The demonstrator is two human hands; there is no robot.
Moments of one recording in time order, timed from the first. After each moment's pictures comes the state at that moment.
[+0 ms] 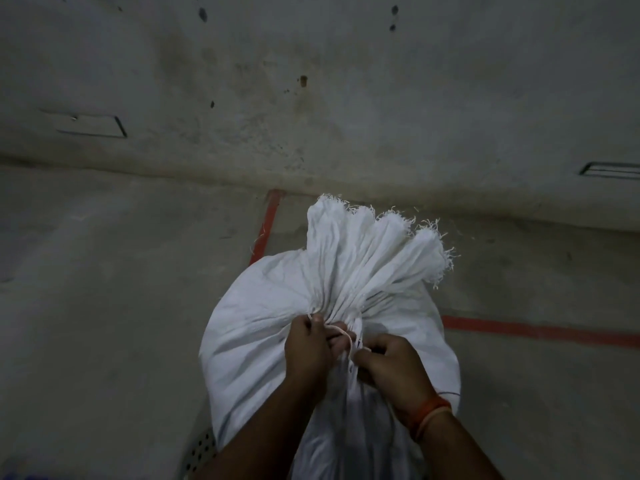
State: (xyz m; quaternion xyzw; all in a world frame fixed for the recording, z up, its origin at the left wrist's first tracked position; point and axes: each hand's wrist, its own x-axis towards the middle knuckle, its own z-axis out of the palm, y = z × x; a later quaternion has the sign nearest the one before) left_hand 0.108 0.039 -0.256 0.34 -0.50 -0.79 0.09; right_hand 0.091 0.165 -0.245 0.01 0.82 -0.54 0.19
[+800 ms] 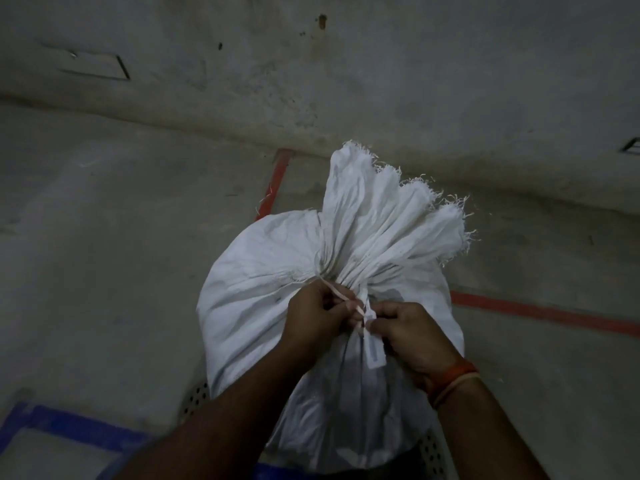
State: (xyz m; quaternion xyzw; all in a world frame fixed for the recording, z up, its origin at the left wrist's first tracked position) left_hand 0.118 0.035 -0.257 0.21 -0.67 -0.71 0.04; right_hand 0.071 0.186 -0.248 -0.03 0.78 -0.56 0.26
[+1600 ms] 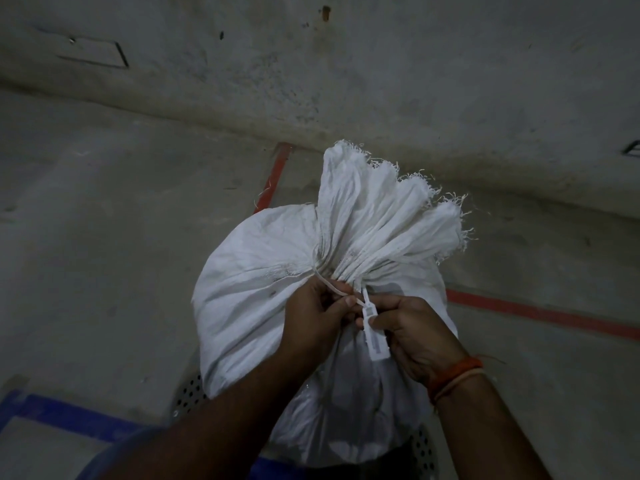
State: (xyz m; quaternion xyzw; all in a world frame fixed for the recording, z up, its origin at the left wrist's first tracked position) left_hand 0.119 0.048 -0.277 0.22 -0.65 -0.72 0.12; right_hand 0.069 0.186 -0.235 0.05 0.64 -0.68 0.34
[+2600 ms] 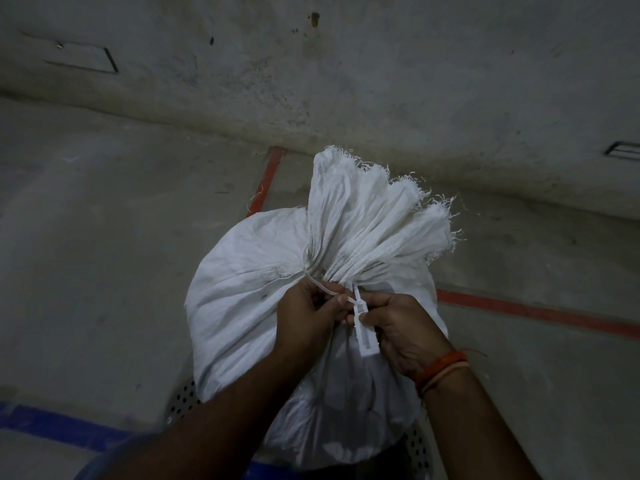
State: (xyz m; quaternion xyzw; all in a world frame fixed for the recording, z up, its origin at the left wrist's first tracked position) left_hand 0.120 0.049 -0.266 0.21 -0.65 -0.71 0.13; right_hand 0.067 0.182 -0.236 0.05 0.65 -0.68 0.33
